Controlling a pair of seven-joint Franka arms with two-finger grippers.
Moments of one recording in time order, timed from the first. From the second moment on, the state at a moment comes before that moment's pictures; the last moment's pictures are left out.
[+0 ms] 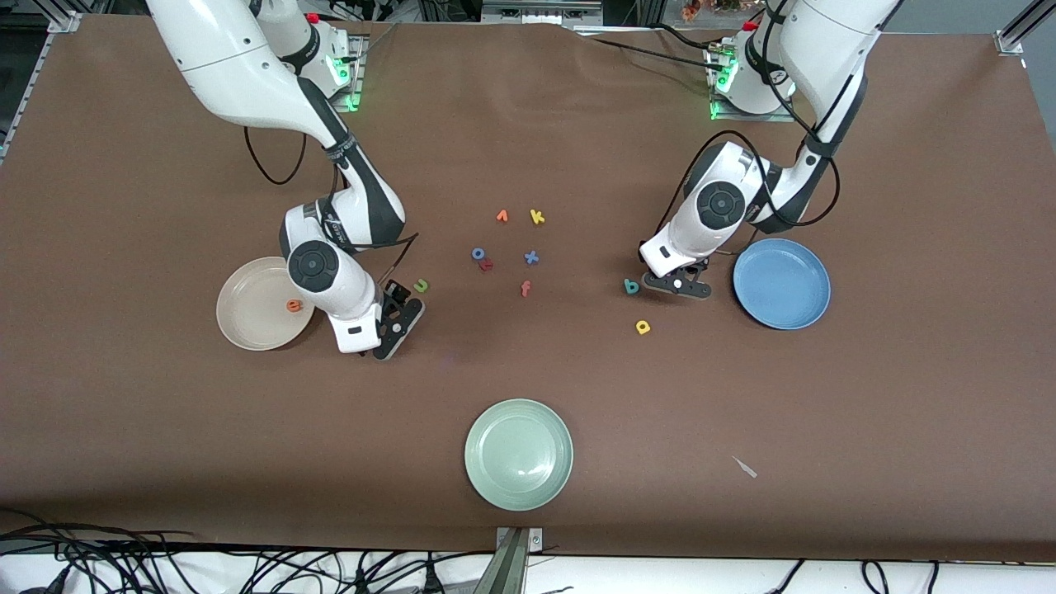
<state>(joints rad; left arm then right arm) -0.20 0.45 -0.25 -2.22 0.06 2.55 -0.29 0.35 0.66 0.03 -1.79 0.00 2.47 -0.64</state>
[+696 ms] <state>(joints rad) -0.07 0.32 -0.23 -2.20 0.06 2.42 -0.28 0.35 0.68 0.03 -1.78 0.00 2.49 -0.66</state>
